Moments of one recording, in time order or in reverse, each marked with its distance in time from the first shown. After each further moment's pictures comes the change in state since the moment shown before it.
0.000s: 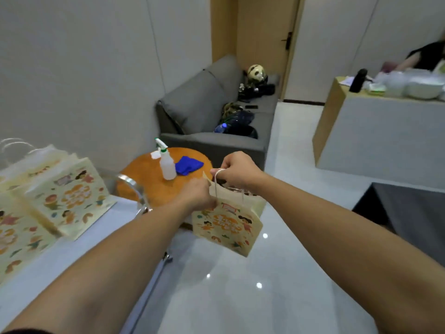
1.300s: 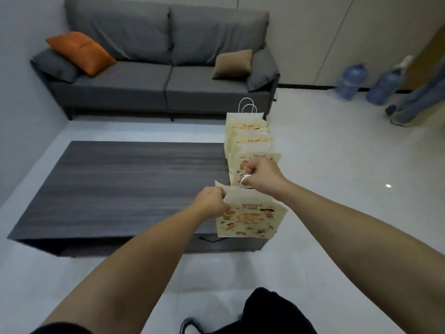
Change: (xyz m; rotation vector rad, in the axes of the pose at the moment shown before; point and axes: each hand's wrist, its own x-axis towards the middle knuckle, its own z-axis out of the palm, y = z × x) left_hand -0.060 0.650 0.461 0.635 -0.928 1.649; right_hand -0.435 0.421 -0.306 0.173 1.385 1.389
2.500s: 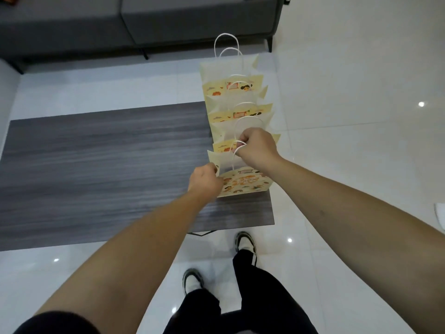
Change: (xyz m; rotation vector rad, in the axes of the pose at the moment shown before) left_hand 0.247 0.040 0.040 -0.104 -0.014 -0.306; right_hand 0.243 0.132 -0.013 -0.018 -0.067 0.270
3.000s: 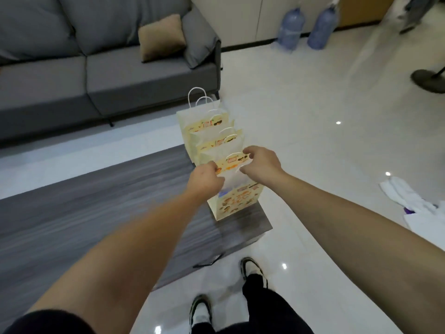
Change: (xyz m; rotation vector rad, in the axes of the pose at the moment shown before) left_hand -0.054 0.000 -0.088 0.058 0.038 0.426; right_hand -0.116 -0.040 -0.006 -0.021 0.291 0.190
